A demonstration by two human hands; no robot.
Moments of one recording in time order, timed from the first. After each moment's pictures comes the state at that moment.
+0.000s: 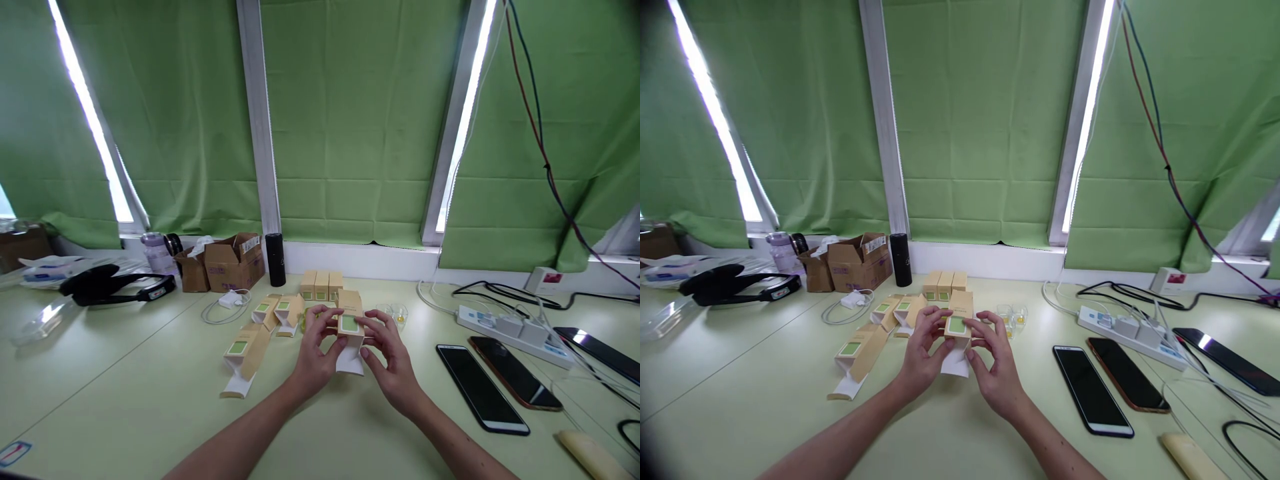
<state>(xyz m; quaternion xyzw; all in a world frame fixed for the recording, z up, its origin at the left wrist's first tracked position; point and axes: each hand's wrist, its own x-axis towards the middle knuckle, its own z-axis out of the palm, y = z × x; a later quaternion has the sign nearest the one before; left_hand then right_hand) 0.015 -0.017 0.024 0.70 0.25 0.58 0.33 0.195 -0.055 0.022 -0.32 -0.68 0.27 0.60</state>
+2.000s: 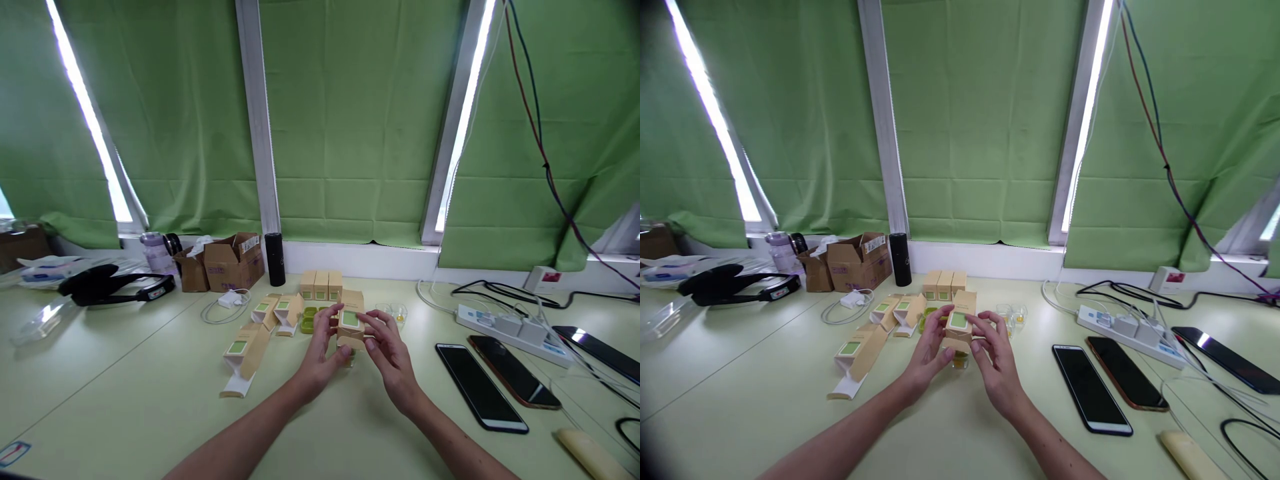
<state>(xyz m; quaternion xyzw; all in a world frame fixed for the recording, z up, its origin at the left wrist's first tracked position) 0.012 -0.020 0.023 0.71 0.22 0.52 0.42 0.197 -0.054 0.021 -0.35 -0.65 0.30 0.60</state>
